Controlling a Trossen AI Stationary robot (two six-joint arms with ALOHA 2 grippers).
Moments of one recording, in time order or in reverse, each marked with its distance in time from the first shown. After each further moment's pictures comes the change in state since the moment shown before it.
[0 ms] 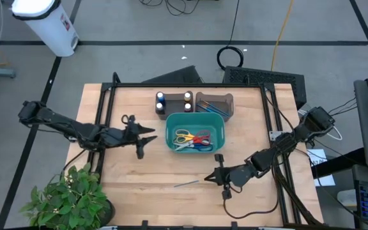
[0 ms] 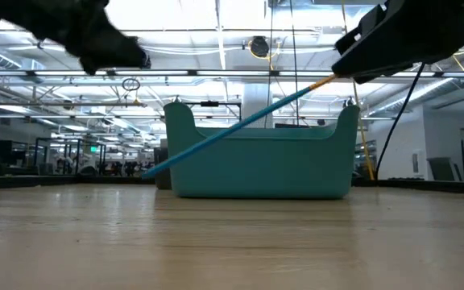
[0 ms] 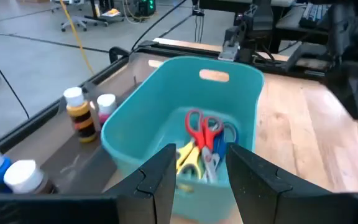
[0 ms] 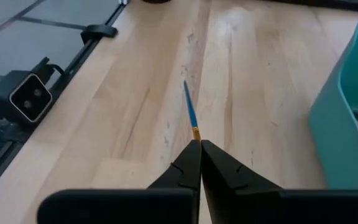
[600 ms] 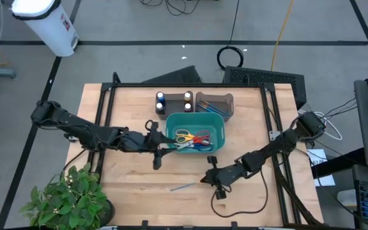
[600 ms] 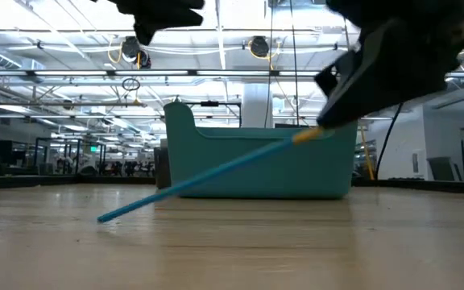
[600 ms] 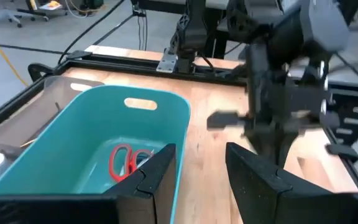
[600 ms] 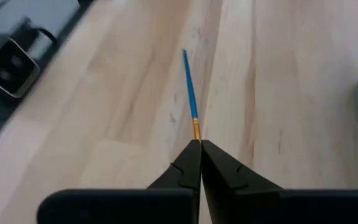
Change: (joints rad) left arm -0.001 0.383 0.343 0.049 0.197 0.027; right arm -0.067 0.148 0.070 -0.028 -0.149 0.014
